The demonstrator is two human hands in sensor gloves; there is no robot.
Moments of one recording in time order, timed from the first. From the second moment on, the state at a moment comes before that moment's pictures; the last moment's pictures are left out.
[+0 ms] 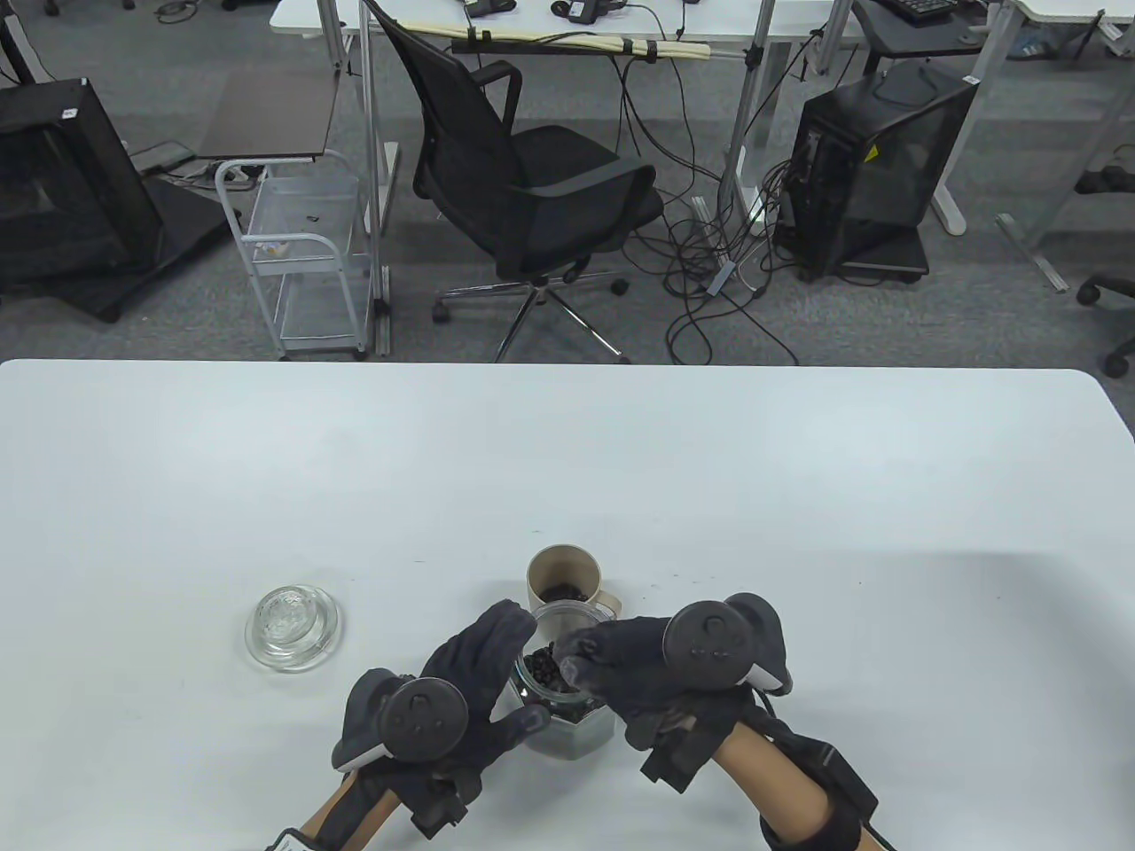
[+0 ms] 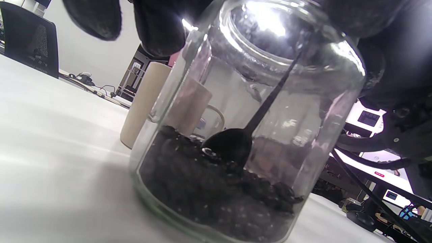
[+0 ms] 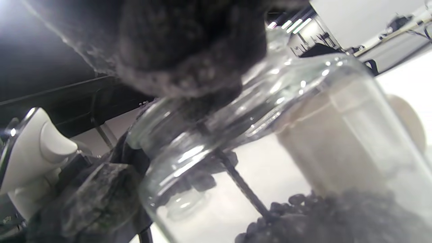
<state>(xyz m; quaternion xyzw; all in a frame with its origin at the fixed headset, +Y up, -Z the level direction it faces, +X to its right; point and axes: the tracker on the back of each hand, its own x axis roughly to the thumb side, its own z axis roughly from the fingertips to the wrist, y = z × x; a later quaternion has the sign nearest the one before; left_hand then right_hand) -0.152 -0.722 -0.279 0.05 -0.29 0.24 0.92 0.089 -0.657 -0.312 0.34 -0.01 0.86 0.37</state>
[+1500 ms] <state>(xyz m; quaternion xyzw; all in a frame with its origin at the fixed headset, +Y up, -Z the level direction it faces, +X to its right) -0.152 -0.722 -0.278 0.05 -0.29 0.24 0.92 0.156 -0.717 -0.361 0.05 0.12 0.66 0.74</state>
